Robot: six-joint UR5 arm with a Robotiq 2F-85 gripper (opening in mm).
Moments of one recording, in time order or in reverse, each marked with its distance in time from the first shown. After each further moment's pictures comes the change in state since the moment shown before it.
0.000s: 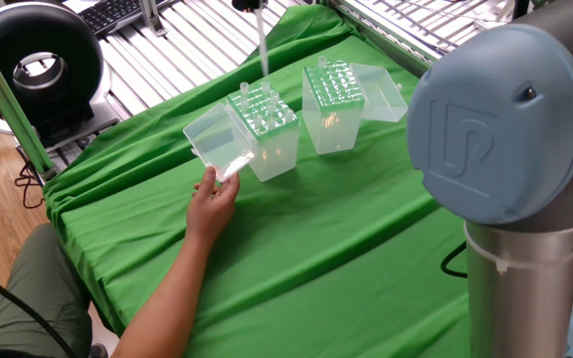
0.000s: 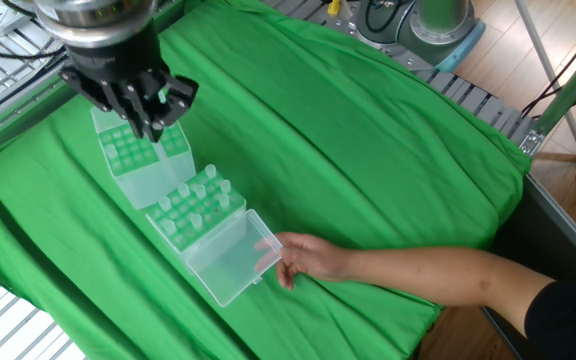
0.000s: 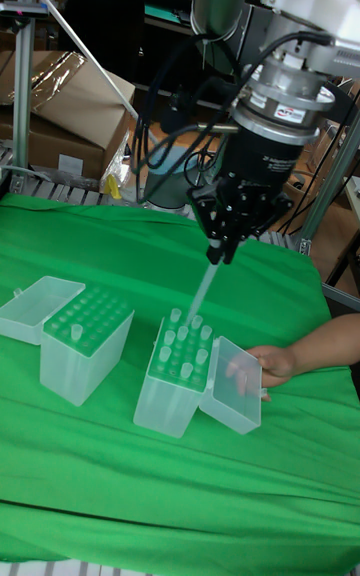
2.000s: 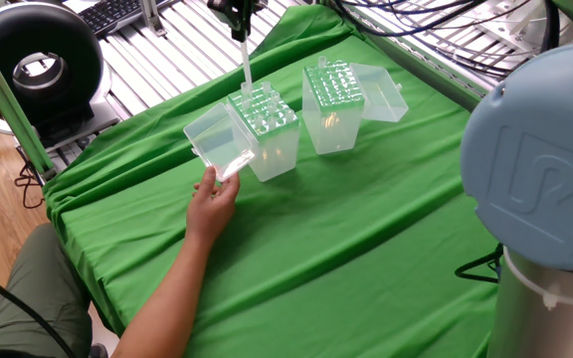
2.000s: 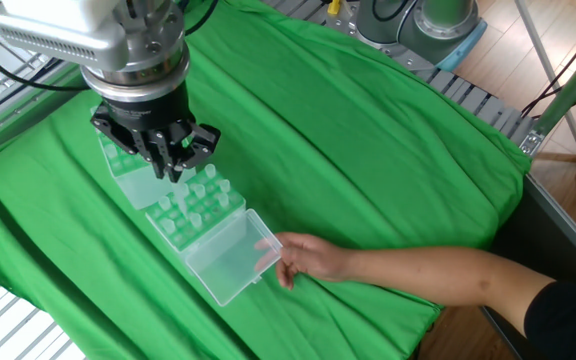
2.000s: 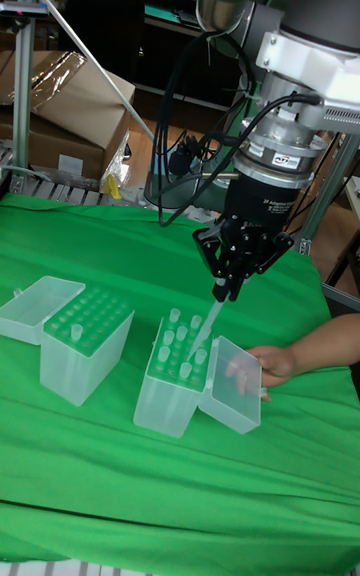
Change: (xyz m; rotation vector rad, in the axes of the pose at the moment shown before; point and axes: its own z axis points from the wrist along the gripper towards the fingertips) arm -0.004 0.010 0.047 0.010 -0.045 -0.012
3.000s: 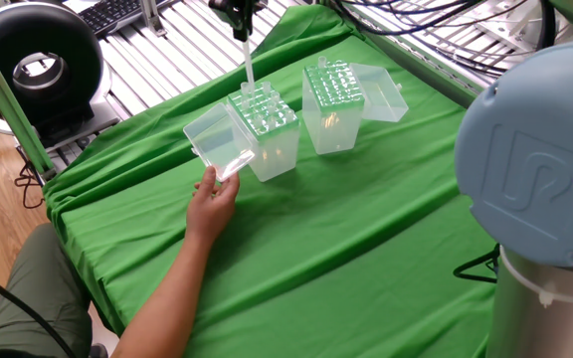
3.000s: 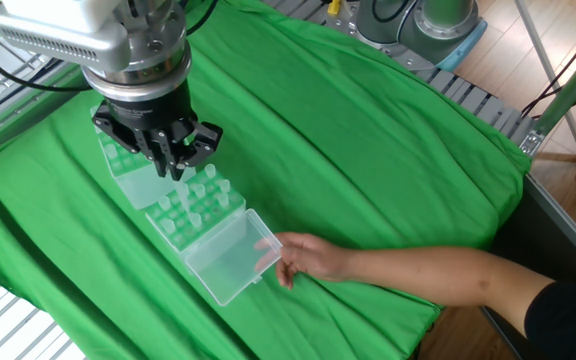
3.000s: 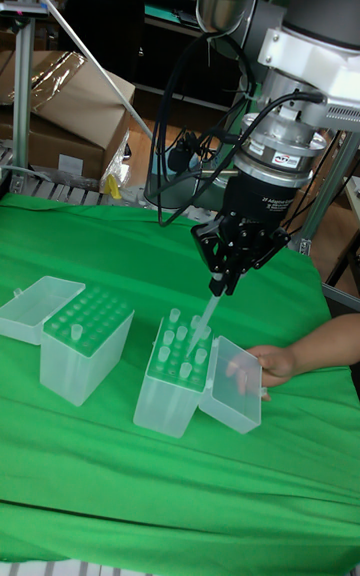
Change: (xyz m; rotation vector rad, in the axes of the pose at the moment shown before) arm 0.002 -0.001 -0.003 0.002 0.009 -0.010
